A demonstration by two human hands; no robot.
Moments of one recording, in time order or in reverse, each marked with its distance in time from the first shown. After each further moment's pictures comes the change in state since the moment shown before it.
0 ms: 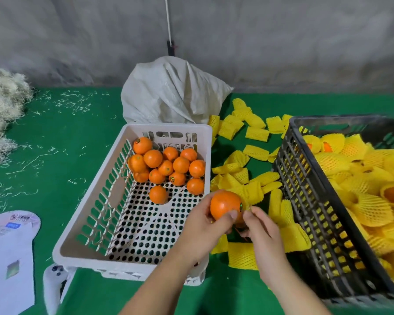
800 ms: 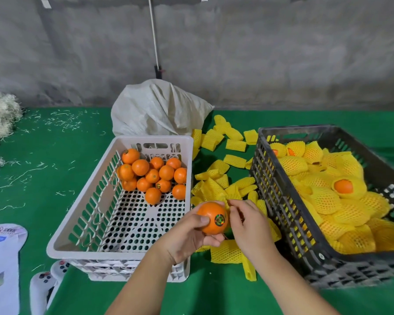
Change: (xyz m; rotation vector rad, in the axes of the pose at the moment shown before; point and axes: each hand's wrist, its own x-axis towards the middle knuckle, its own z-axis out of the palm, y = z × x) left_hand -0.027 0.000 0.006 -0.389 -0.443 -0.152; right_hand -0.027 -0.034 -0.037 -0.683 0.090 -0.518
